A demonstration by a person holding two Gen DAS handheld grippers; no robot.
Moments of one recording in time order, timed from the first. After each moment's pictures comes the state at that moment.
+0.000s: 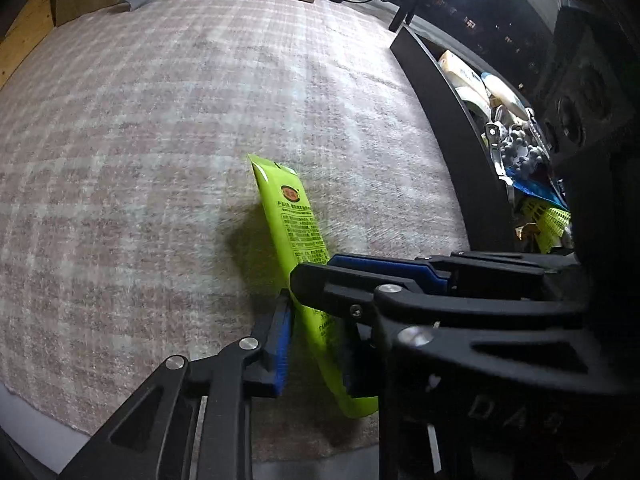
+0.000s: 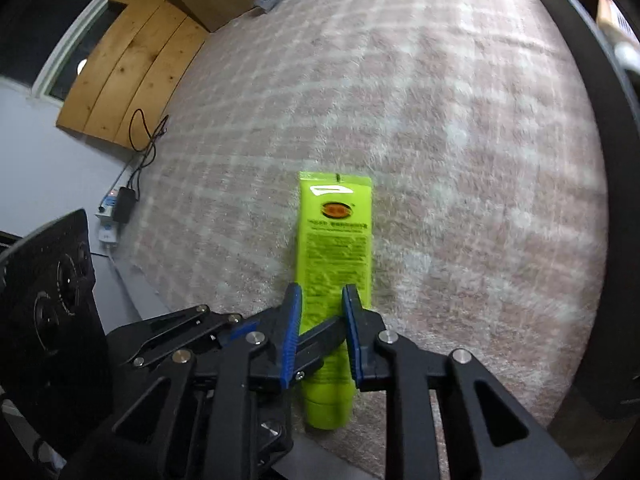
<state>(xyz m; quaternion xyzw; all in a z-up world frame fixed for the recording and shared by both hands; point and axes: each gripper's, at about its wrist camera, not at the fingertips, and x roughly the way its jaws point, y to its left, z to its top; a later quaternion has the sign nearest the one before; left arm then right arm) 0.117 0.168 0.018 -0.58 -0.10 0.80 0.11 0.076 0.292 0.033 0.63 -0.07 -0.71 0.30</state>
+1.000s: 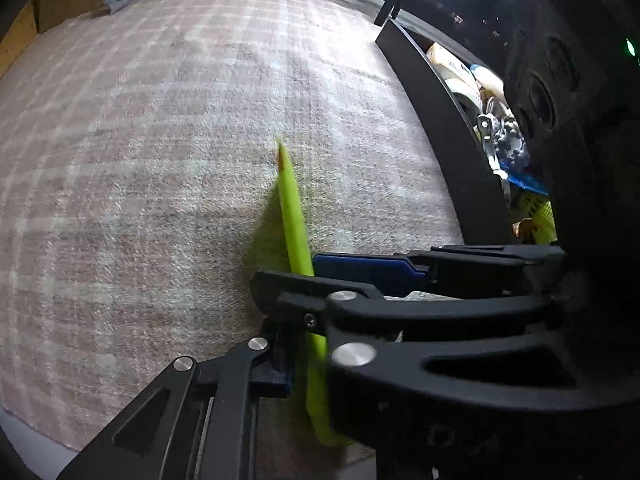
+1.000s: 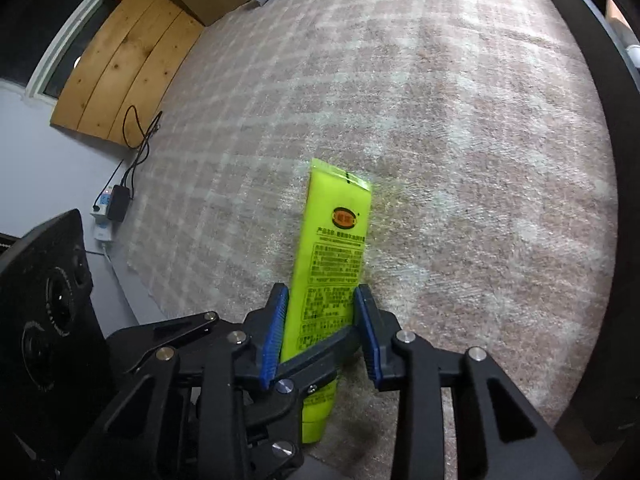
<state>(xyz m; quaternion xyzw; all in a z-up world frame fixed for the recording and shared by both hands) 0.115 0.177 0.018 -0.58 -0.12 0.79 0.13 0.061 0.254 0.012 0.64 -0.08 -0.70 0.31</state>
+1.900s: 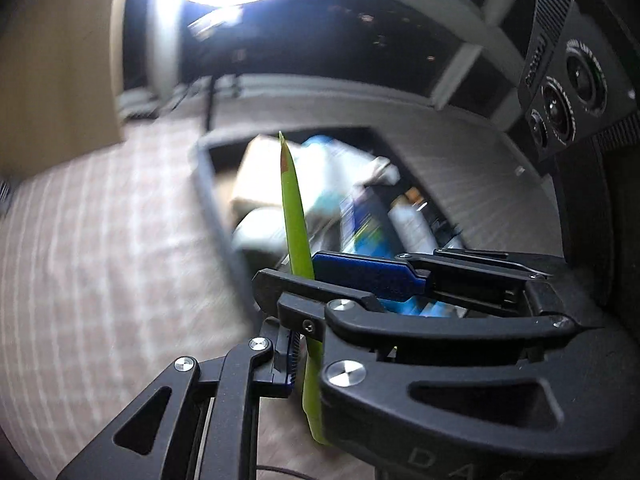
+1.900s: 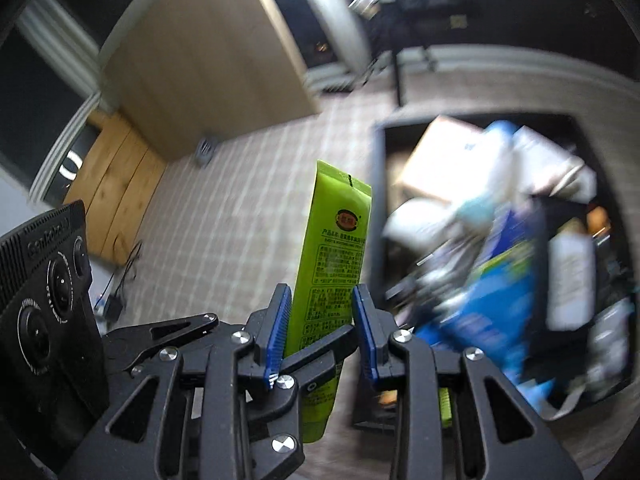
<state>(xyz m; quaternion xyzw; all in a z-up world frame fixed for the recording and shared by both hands) 0.016 0.359 0.157 -0.49 -0.02 0.83 0.27 0.006 0.449 0.169 0.51 -0.11 -0.83 0.19</state>
